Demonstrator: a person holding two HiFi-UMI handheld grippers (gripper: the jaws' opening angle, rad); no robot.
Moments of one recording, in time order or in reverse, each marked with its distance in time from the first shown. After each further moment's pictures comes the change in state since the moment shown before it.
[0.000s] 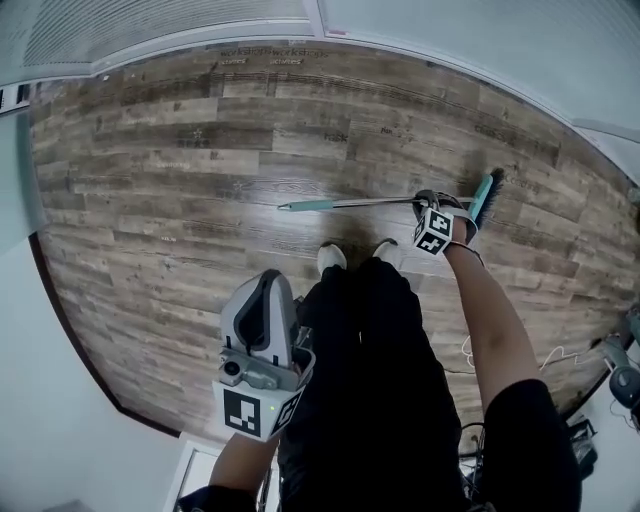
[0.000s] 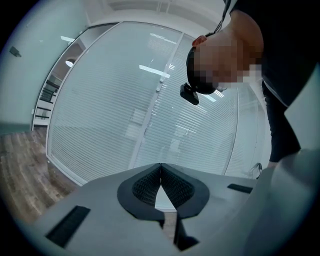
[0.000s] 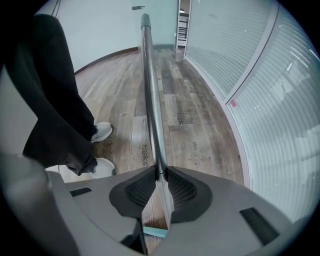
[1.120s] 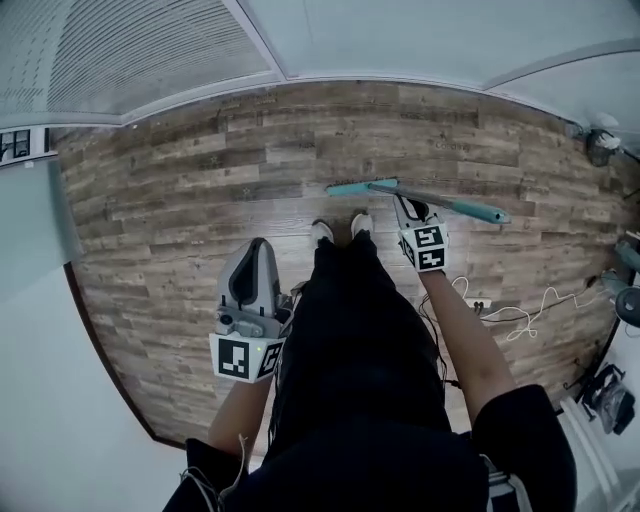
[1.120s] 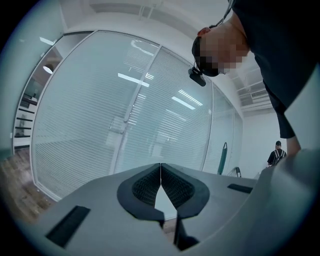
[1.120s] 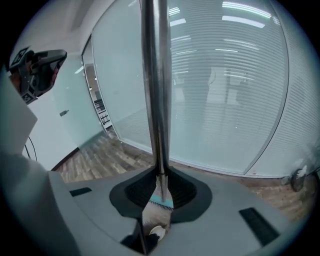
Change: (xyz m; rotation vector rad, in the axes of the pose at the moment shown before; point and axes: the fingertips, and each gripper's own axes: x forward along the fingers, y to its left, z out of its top) left arm -0.114 -0.152 0.241 0.080 -0.012 -0.191; right arm -0.483 0.029 0.040 0.974 -0.598 -0.365
